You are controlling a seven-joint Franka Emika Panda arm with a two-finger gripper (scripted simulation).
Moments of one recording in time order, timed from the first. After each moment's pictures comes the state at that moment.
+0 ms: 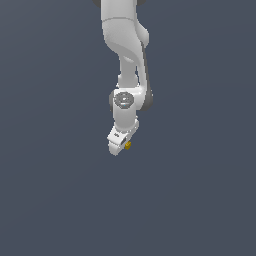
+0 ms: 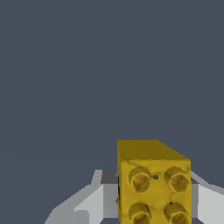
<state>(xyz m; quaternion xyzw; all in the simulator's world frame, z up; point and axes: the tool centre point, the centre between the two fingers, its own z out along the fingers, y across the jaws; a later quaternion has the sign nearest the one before) -0.048 -0.013 0.037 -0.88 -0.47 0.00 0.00</state>
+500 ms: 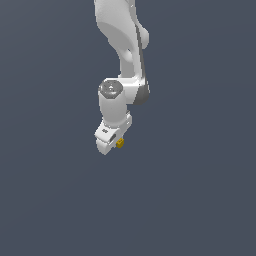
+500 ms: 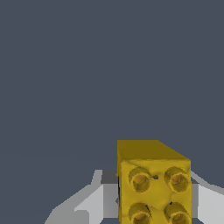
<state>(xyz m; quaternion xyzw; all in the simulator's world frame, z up) -0.022 -0.049 0.098 -0.88 -0.47 0.00 0.00</state>
